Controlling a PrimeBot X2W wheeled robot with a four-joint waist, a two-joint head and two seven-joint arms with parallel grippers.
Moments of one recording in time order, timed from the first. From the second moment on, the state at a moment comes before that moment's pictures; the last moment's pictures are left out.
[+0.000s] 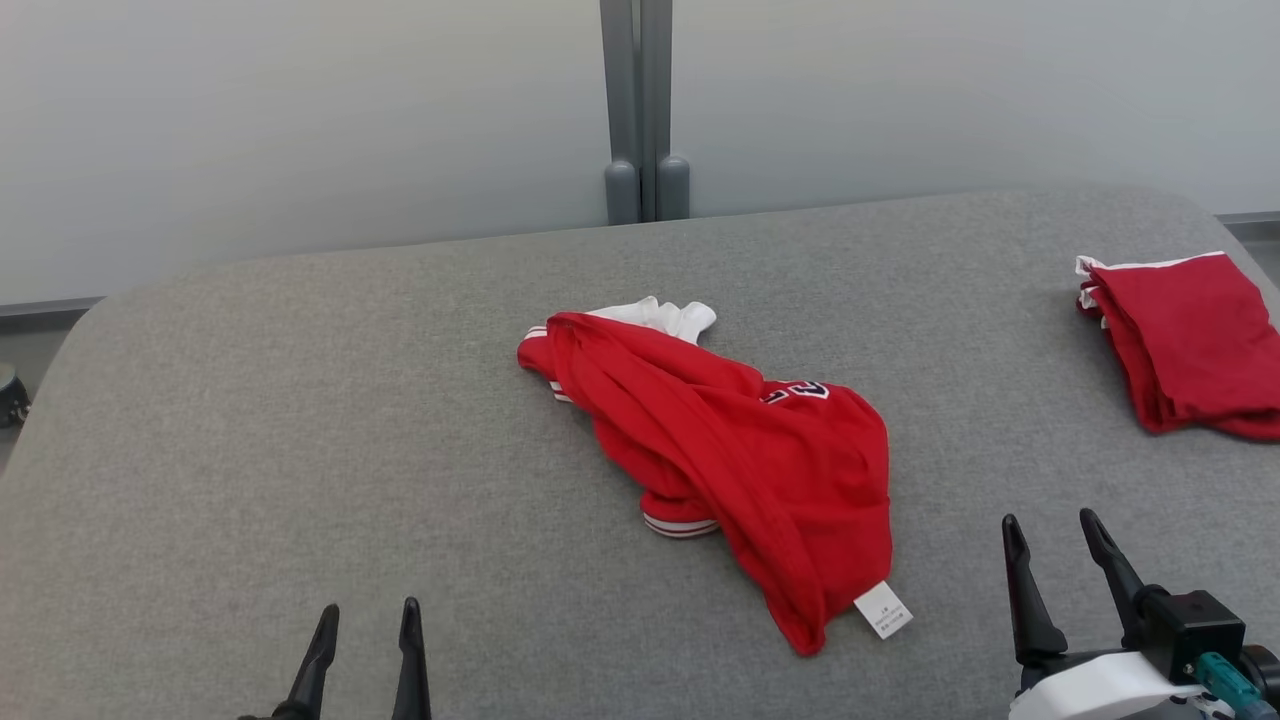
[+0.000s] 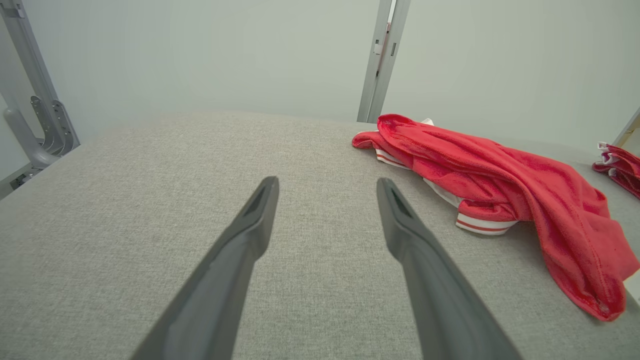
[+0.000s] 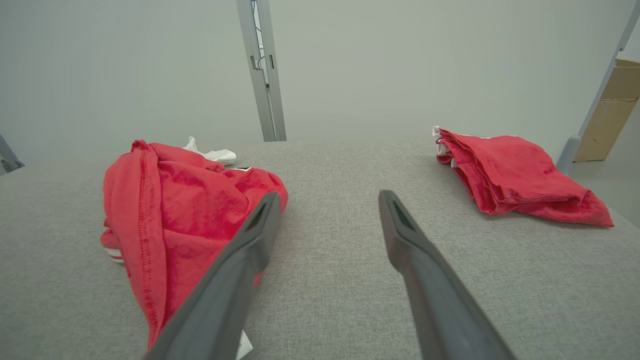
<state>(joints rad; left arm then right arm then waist) 0.23 0.05 -0.10 0.08 -0.24 -0.04 -0.26 0.11 -0.07 -0.06 0.16 0.10 0.13 -0.26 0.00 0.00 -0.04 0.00</state>
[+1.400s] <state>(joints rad) -0.29 0.05 -0.84 0.66 -0.53 0.01 -0.26 -0.01 -0.09 -0.02 0.13 0.12 0.13 -0.26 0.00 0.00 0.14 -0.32</state>
